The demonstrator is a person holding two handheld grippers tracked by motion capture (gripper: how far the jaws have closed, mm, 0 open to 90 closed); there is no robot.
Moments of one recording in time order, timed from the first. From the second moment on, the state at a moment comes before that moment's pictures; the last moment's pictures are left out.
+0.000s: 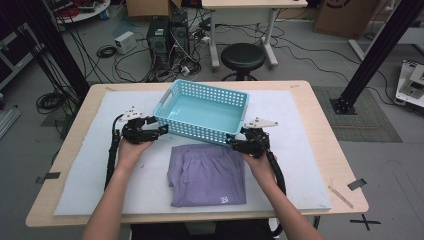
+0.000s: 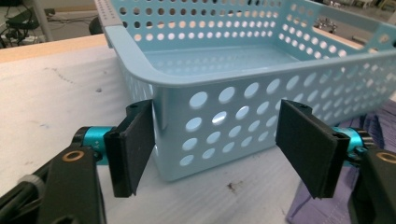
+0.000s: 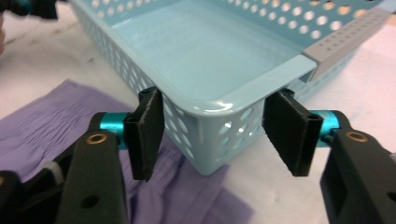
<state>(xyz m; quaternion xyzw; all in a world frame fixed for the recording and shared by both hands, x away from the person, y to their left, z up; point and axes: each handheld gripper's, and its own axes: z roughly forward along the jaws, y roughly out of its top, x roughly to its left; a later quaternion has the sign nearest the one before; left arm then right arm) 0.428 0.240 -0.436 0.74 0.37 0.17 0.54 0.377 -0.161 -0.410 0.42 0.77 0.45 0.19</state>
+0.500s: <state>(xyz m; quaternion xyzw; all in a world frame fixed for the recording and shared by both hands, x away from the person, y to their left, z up) 0.417 0.205 -0.432 0.76 0.34 0.17 0.52 0.400 -0.196 -0.415 0.47 0.74 0.44 0.18</state>
